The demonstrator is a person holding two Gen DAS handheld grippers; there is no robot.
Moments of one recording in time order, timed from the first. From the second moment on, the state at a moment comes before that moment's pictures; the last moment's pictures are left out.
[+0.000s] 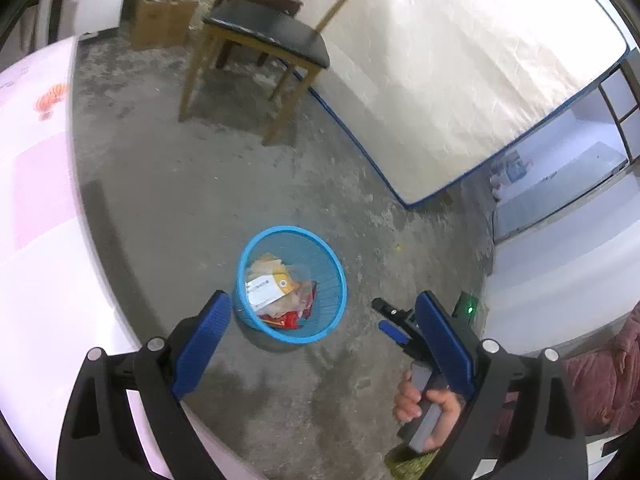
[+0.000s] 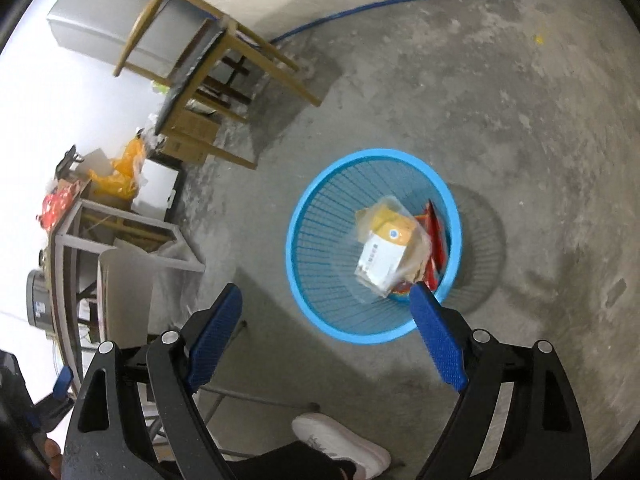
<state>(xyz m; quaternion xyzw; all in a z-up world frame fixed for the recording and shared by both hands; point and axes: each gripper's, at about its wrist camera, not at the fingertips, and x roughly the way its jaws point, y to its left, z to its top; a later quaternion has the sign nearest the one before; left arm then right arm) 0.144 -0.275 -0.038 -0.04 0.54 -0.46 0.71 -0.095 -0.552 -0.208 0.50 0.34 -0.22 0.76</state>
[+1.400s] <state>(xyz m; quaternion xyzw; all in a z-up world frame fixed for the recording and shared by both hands) 0.062 0.208 -0.064 -0.11 0.39 -0.09 0.91 0.113 -0.072 -0.069 0.19 0.51 0.32 0.77</state>
